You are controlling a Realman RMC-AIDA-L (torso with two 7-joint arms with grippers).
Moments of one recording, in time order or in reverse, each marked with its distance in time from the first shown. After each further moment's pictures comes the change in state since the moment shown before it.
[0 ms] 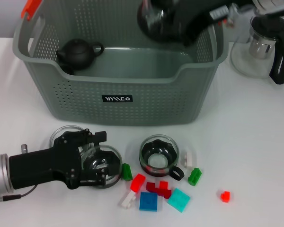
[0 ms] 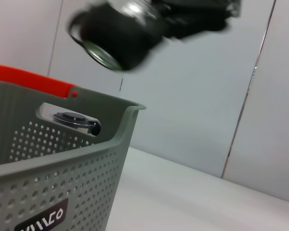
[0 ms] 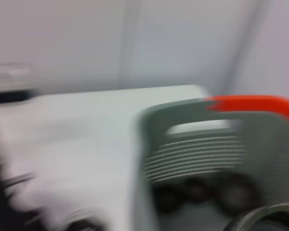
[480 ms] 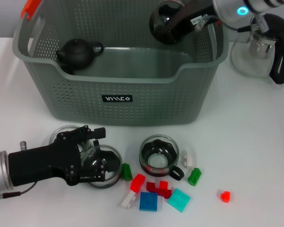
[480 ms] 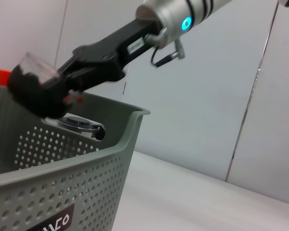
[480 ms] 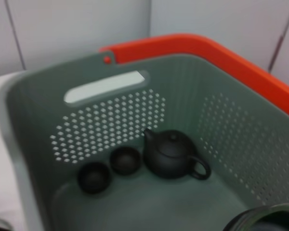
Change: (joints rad) left arm -0.006 0.001 -0.014 0.000 -0.001 0.000 0.000; right arm 0.128 -0.022 0.002 0.528 -0.105 0.437 -0.003
